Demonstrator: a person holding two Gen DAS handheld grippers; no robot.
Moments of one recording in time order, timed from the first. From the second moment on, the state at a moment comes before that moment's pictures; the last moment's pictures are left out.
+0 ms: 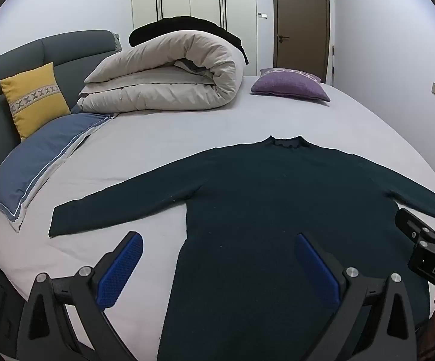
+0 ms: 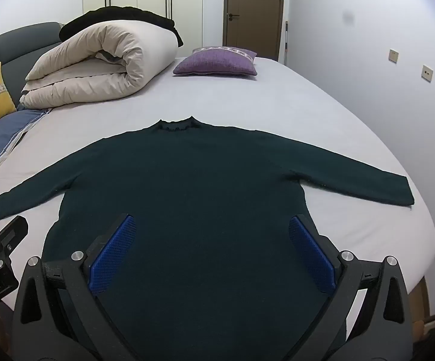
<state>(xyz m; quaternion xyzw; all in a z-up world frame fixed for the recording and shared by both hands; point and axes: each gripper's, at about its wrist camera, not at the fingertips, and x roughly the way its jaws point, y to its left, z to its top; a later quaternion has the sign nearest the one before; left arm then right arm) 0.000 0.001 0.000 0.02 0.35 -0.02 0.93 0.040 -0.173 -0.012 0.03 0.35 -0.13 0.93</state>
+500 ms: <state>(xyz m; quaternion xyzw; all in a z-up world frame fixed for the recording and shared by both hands) -0.001 0.000 -0.002 0.02 0.35 -0.01 0.94 0.038 -0.169 -0.013 0.02 0.35 -0.13 0.93</state>
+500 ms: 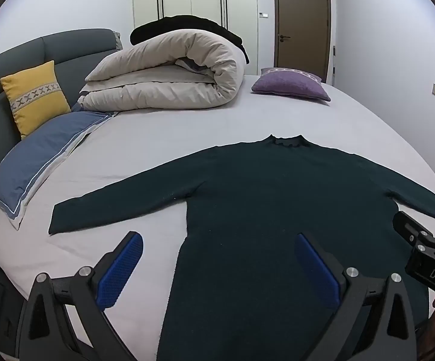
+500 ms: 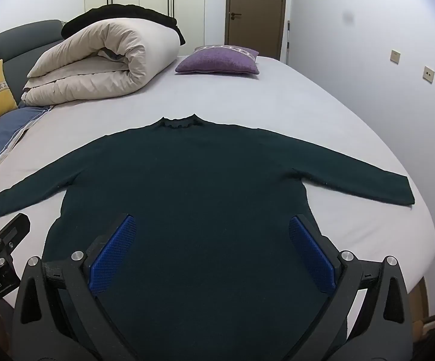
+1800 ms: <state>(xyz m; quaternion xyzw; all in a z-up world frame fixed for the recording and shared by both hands) -0.001 0.000 -0.001 0.02 0.35 -0.01 0.94 0.035 -0.163 -0.023 0.02 0.36 -0.13 0.92</state>
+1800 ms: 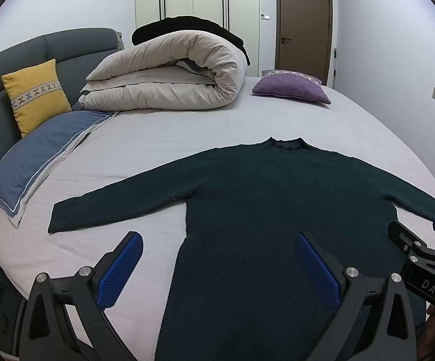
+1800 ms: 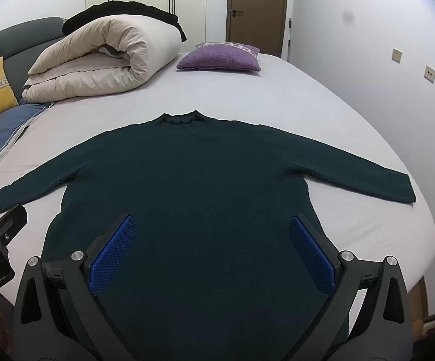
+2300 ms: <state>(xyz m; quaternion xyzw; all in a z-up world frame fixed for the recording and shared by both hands) 0.001 -0.002 -0.001 0.02 0.35 -0.01 0.94 0.036 -0.163 -0.021 0.02 0.36 -0.13 0.92</state>
